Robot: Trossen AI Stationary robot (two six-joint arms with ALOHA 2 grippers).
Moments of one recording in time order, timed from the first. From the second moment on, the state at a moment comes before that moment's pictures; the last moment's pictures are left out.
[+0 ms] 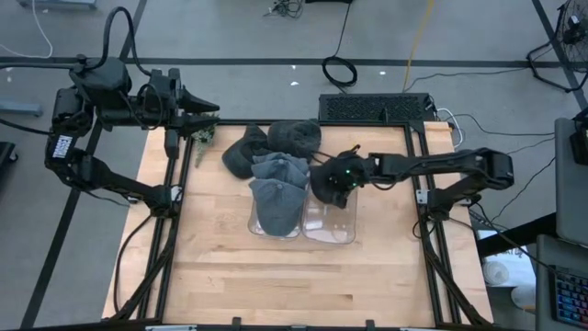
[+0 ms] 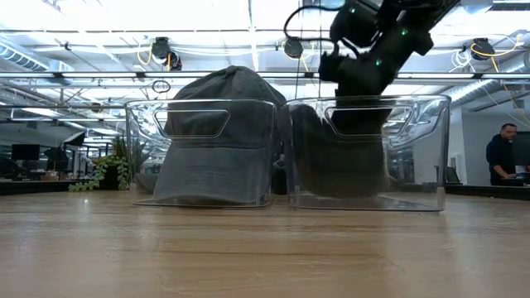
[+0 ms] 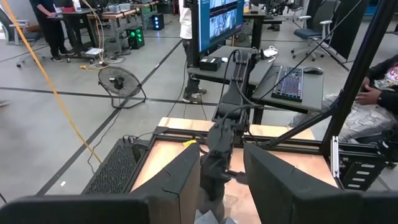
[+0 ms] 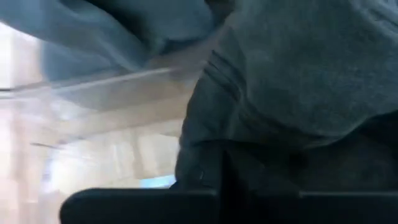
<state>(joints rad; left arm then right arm) 0.22 1.23 2.07 -1.04 0.08 0.02 -0.19 1.42 0.86 -0.30 -0.01 0.16</state>
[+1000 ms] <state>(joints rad) 0.22 1.23 2.07 -1.04 0.08 -0.01 -0.21 1.31 0.86 -0.34 0.05 0.13</state>
